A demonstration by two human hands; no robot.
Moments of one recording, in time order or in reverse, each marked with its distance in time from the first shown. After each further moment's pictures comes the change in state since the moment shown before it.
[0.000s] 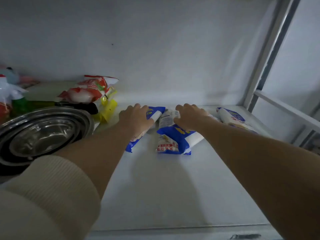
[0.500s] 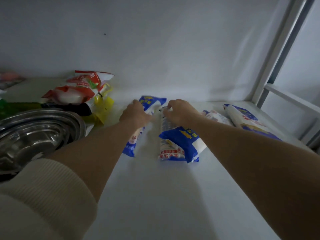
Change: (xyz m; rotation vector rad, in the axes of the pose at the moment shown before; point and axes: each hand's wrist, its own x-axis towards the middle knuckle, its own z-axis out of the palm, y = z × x) left_hand 0.046 -0.001 0.020 -0.416 -0.099 -0.364; right_hand 0.049 -0.022 0.016 0.316 0.024 0.006
